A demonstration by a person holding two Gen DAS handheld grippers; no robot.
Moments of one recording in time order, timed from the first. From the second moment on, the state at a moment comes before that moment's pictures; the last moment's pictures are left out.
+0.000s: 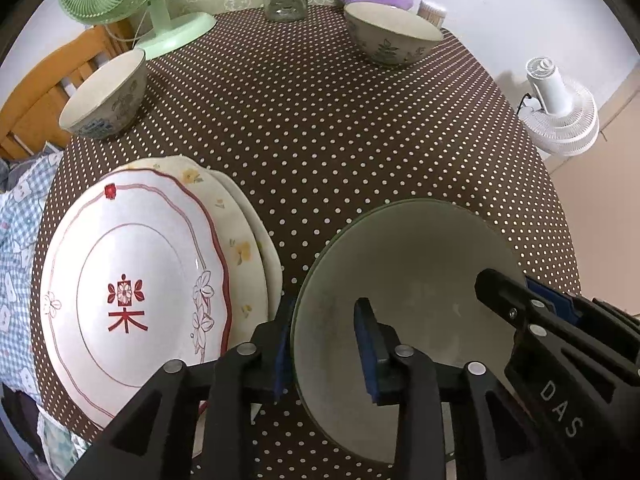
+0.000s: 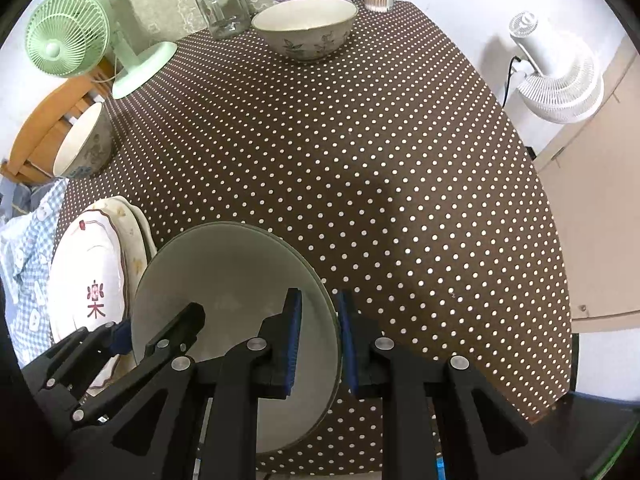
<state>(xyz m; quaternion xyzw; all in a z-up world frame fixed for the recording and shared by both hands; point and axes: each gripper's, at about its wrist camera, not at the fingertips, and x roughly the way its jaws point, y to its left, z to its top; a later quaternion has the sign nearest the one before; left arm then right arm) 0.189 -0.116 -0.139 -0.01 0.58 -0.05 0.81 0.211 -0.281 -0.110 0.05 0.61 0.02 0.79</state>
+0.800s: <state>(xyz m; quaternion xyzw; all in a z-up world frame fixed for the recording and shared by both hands) 0.201 -0.098 -0.068 -0.02 0.51 -0.05 0.86 0.218 -0.291 -0.030 0.07 0.51 0.01 0.85</state>
